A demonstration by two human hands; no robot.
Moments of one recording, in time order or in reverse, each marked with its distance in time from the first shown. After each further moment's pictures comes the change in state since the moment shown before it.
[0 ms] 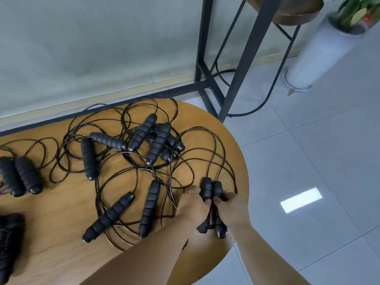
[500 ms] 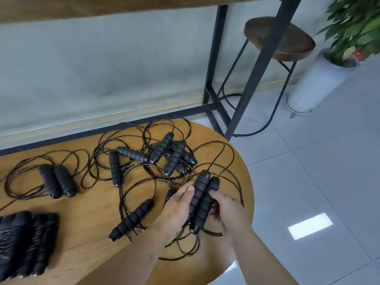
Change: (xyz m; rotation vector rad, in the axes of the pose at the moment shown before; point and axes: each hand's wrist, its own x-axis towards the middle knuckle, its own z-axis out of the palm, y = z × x) left_hand -0.076 -0.022 -0.087 -0.714 -0.023 0.111; right_hand -0.081 -0.068 -0.009 0.689 -0.173 0.090
